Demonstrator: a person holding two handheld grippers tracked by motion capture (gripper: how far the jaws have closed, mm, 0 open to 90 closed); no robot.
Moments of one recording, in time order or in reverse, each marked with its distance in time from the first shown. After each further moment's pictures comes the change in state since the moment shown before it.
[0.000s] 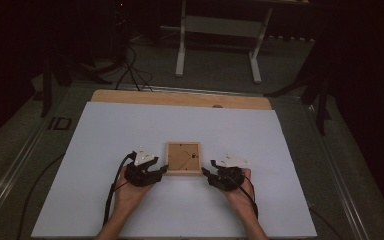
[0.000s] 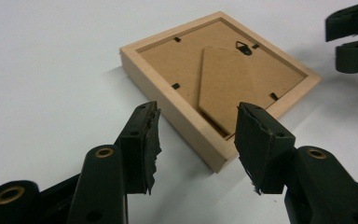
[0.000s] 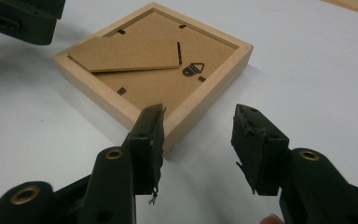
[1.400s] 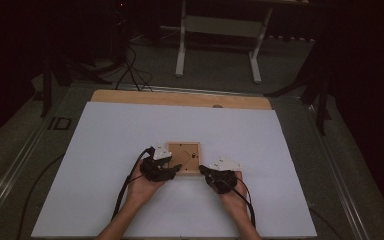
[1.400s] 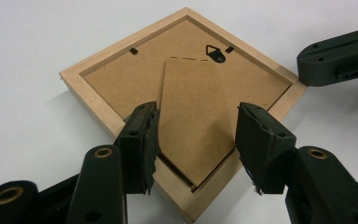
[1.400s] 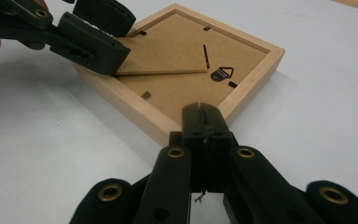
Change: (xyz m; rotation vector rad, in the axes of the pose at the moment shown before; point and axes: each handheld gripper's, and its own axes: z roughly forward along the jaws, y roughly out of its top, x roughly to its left) left arm -0.015 0.021 0.034 0.077 -0.058 0.080; right arm 0.015 -0.004 0.013 -0.025 0.027 -0.015
